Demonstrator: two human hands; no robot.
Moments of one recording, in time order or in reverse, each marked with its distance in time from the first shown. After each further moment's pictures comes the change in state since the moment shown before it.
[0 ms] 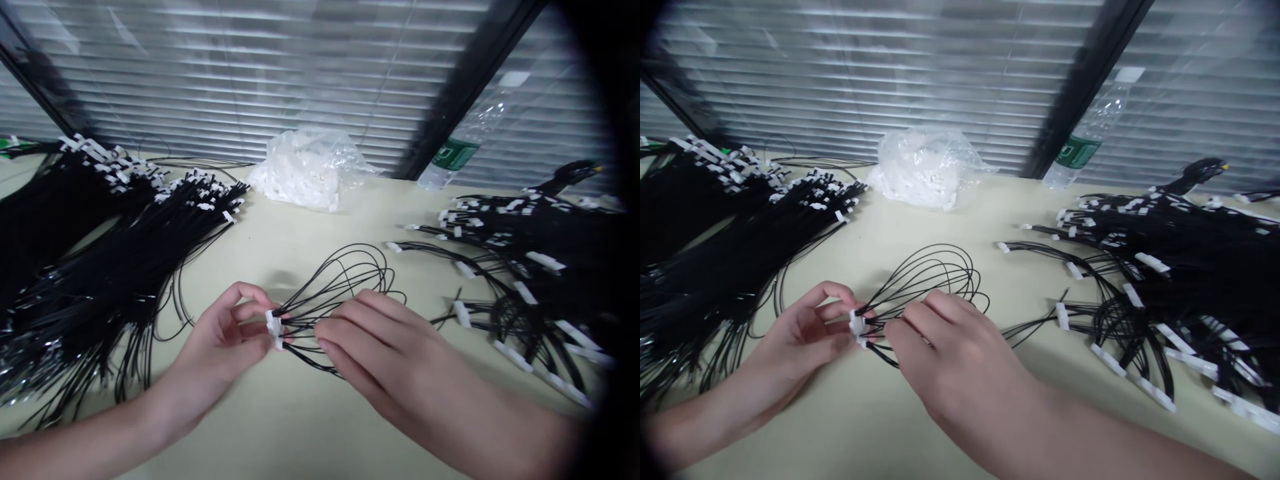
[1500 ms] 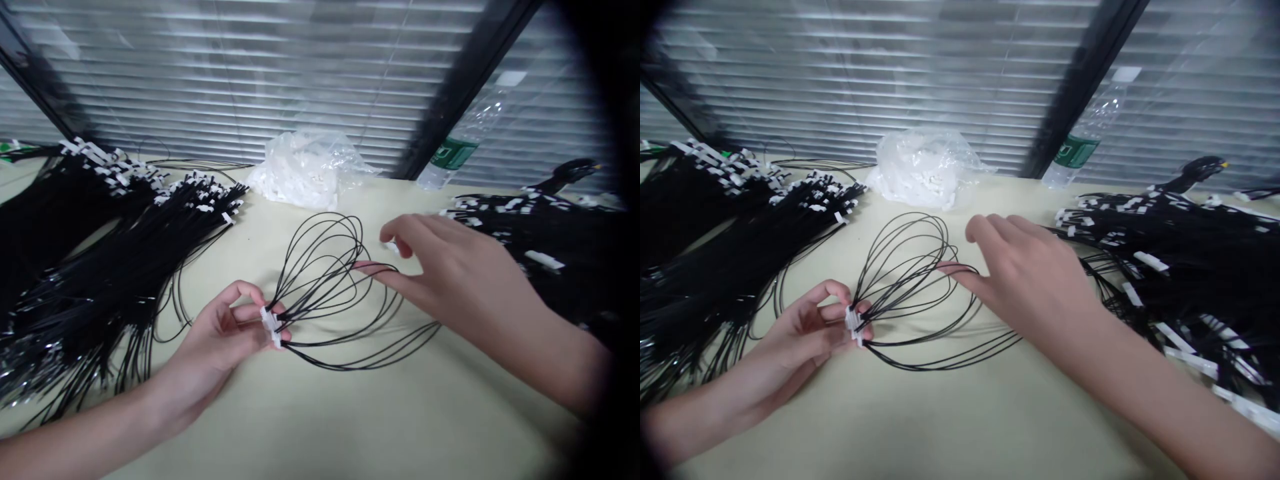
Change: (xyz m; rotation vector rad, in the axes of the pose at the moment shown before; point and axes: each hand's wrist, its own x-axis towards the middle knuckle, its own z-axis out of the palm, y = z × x) left_hand 0.004 0.004 -0.003 -0.099 0.007 -0.097; right_hand 0.002 0.065 -0.025 -0.463 0.198 0.373
